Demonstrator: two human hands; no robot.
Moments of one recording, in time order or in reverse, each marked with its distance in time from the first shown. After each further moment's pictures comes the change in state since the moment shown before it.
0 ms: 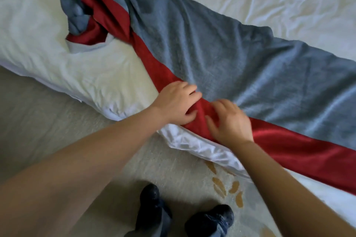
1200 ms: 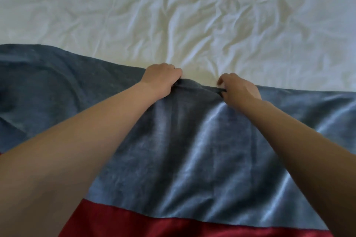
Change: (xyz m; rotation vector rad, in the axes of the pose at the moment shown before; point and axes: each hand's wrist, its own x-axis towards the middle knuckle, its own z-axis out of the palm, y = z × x) left_hand 0.394 -0.060 0.053 0.070 -0.279 -0.090; right_hand 0.232 0.329 -0.042 -0.060 -0.366 0.429
